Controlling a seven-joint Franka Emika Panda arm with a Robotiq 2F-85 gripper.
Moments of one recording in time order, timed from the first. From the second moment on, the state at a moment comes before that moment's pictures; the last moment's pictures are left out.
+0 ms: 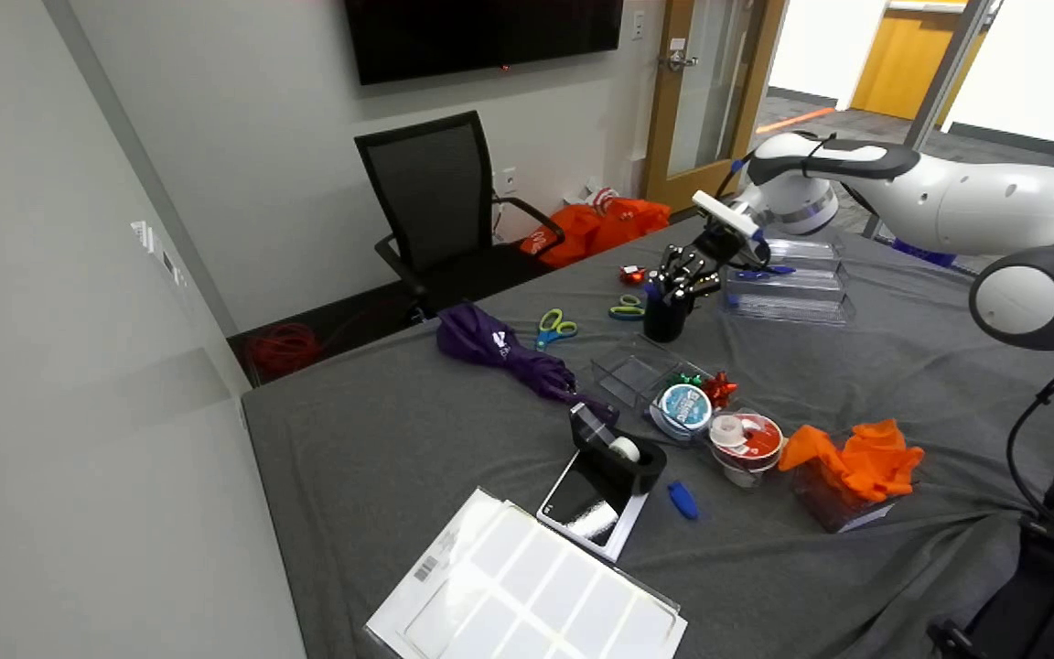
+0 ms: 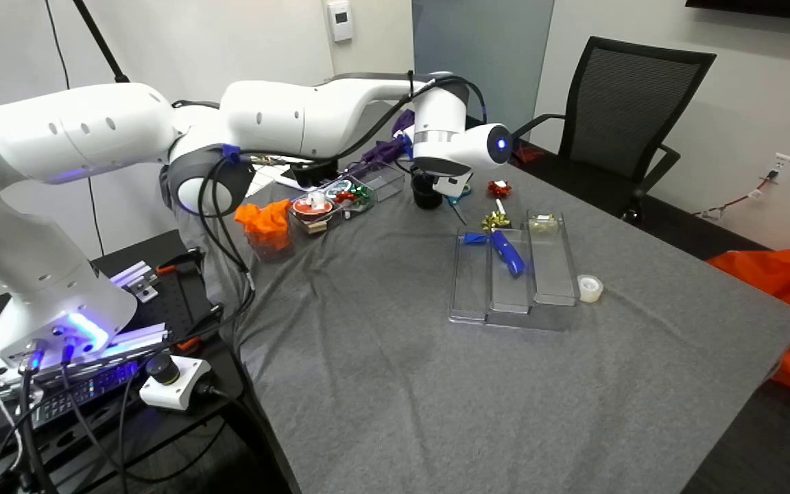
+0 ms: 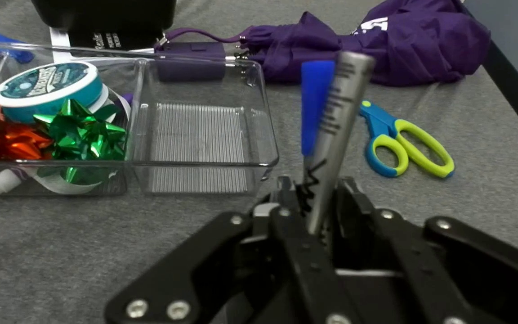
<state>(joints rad) -0.36 1.47 0.15 -0.46 0.82 1.63 0.98</state>
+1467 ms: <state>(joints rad) -0.37 1.42 0.06 -0.36 0.66 1.61 1.18</state>
